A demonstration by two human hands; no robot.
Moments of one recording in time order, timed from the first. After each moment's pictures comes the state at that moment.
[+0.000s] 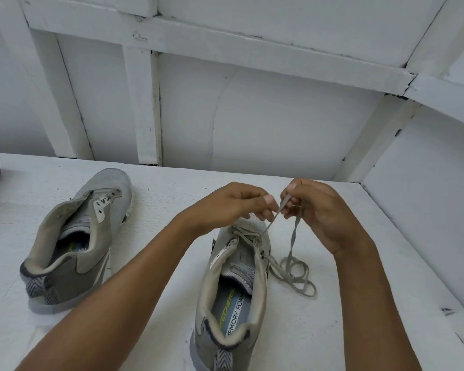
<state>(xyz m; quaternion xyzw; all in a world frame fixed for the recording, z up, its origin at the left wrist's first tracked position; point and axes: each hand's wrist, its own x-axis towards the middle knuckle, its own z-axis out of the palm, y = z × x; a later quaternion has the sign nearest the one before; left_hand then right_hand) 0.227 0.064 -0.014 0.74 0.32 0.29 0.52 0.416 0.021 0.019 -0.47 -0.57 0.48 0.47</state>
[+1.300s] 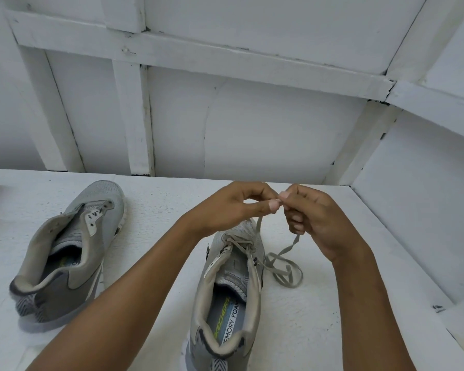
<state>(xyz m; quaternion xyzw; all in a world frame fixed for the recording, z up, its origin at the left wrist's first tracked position) 0.242 0.067 -0.002 0.75 0.25 0.34 0.51 0.423 0.009 0.023 -0.52 -0.55 0.47 0.46</state>
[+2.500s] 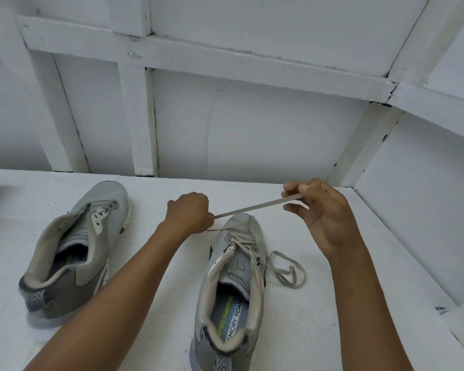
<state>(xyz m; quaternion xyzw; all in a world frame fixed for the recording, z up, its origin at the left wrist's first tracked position) 0.203 0.113 -0.060 0.75 0.65 0.07 0.11 0.426 0.017 0.011 -0.42 -0.47 0.48 0.61</state>
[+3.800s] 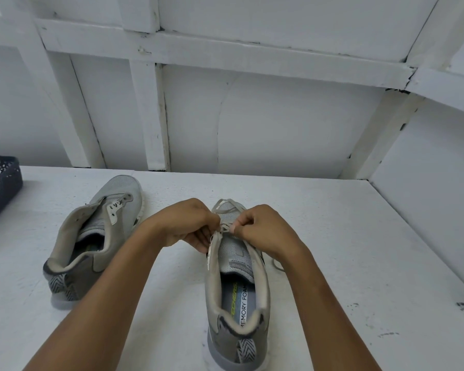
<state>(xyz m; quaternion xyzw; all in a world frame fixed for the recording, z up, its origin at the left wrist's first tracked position) 0.172 0.059 -0.026 0.57 0.55 0.17 0.58 0.350 0.025 -0.029 -0.64 -0.65 0.33 0.23</state>
